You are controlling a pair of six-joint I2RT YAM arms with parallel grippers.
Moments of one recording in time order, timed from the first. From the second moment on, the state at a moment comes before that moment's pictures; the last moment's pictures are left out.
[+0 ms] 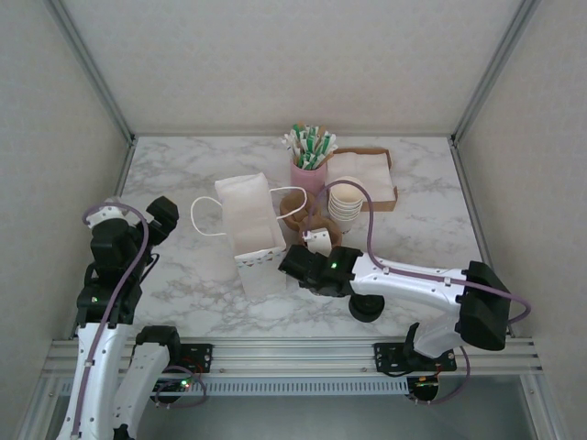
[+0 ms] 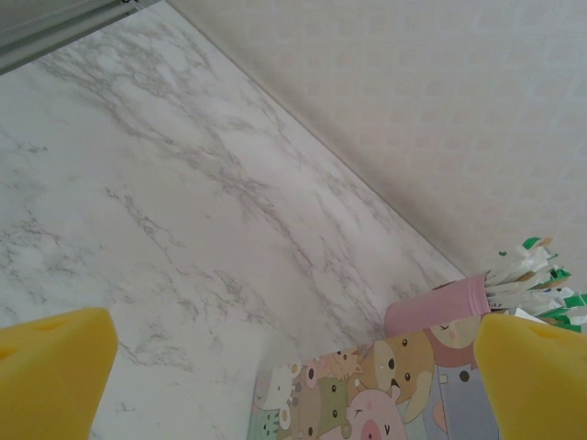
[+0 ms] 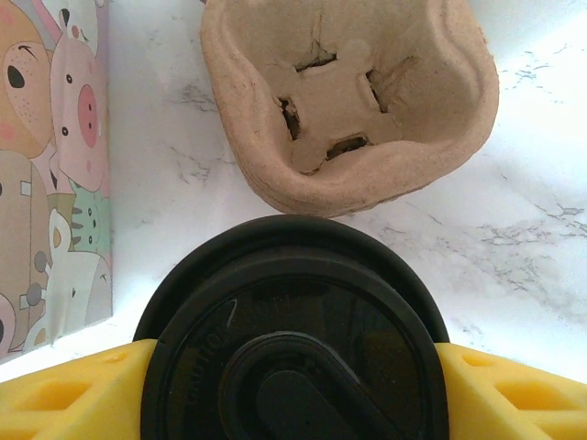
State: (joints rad) left arm -0.03 0.58 0.80 -0.58 -0.07 -0.74; right arm 1.19 1.46 1.05 -0.91 0.51 0.87
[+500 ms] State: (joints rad) left arm -0.03 0.58 0.80 -0.58 -0.07 -0.74; right arm 1.16 1.33 1.01 -1.02 0.47 0.88
